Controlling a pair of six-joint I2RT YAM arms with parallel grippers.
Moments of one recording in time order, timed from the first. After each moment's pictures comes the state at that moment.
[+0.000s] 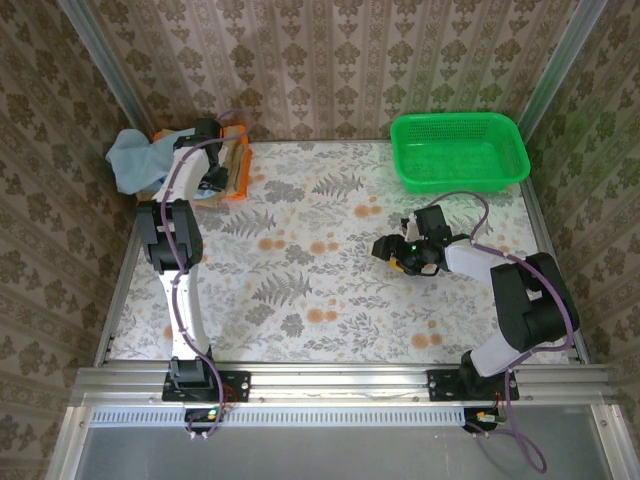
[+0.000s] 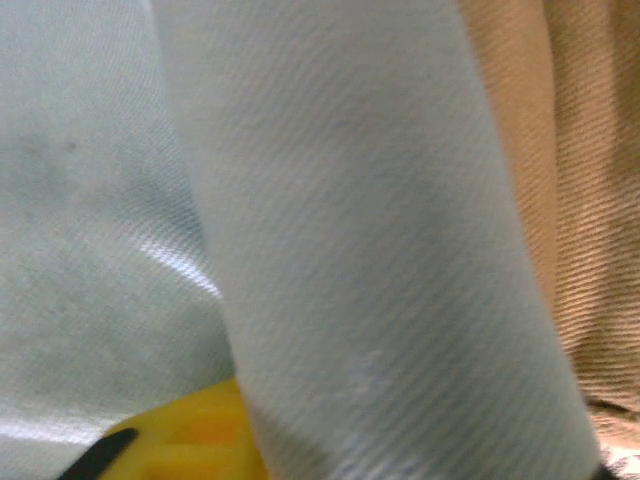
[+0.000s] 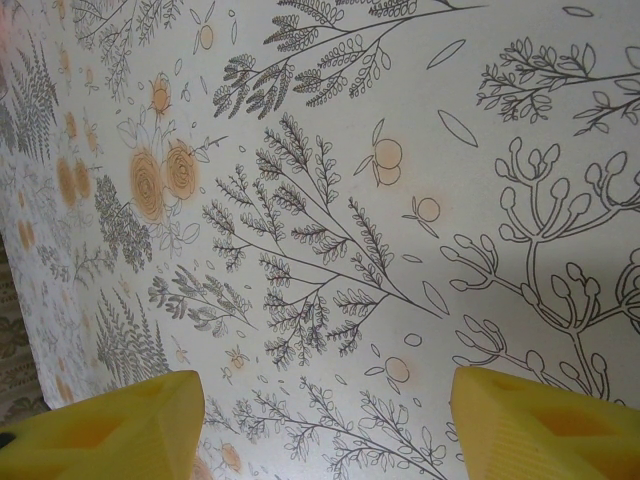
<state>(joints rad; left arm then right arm) -0.06 2.28 2.06 -0.98 -0.24 0.19 0.24 1.57 0.76 -0.17 -0.51 0.66</state>
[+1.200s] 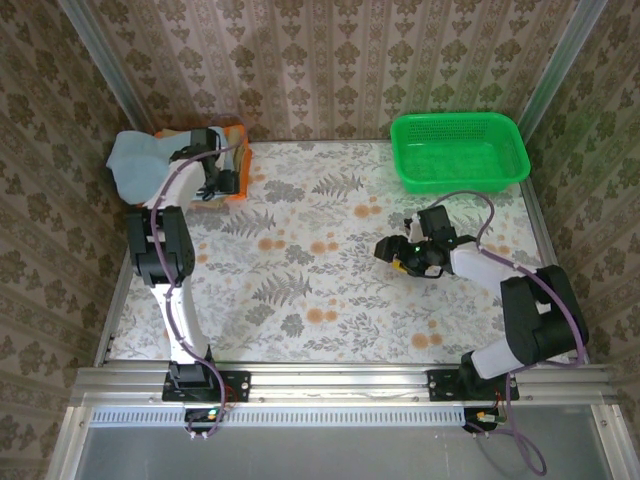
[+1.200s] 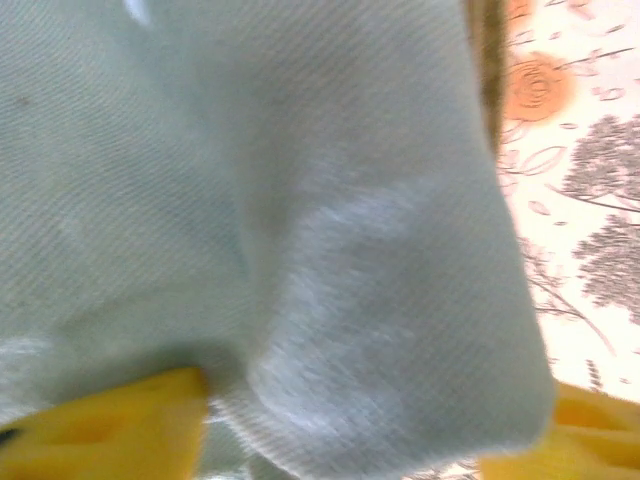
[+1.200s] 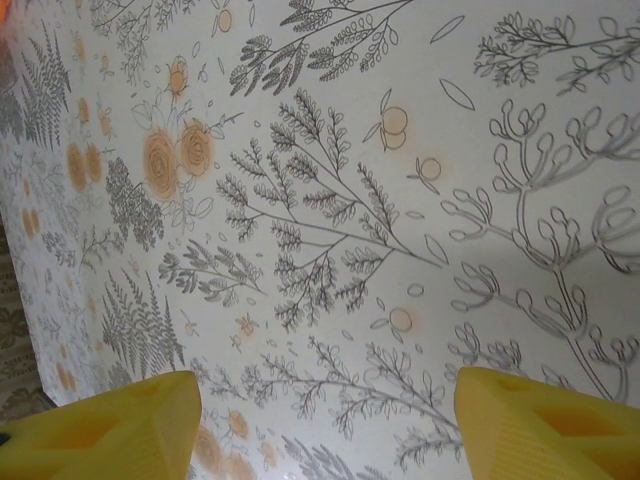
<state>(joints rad) -0.07 2.07 1.75 -0.75 0.00 -0.03 0.24 1.47 0.75 -0.27 -0.49 0.65</state>
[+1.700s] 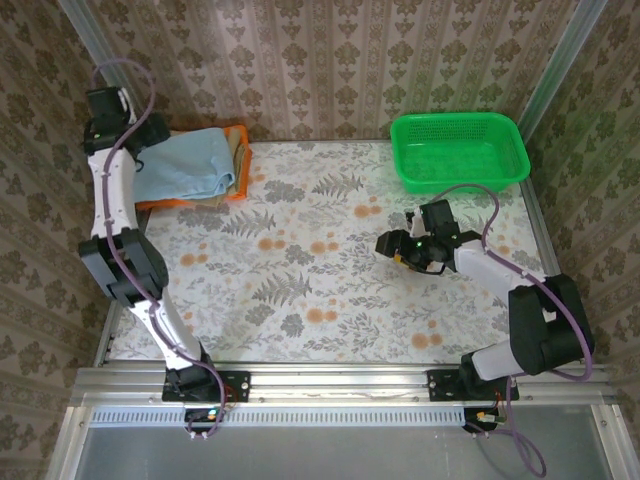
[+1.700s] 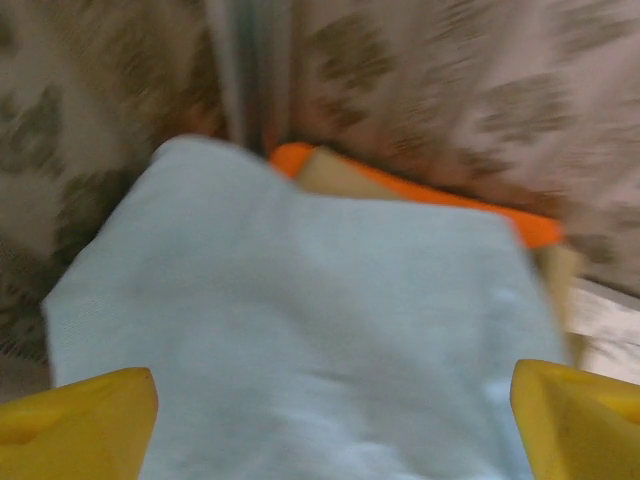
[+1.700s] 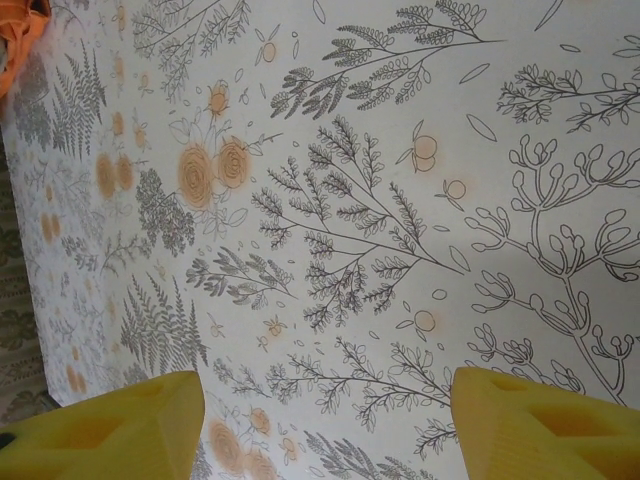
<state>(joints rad) 0.25 1.98 2.00 -0.68 0.03 -0.15 0.24 1.44 0.79 -0.31 -0.48 0.64</state>
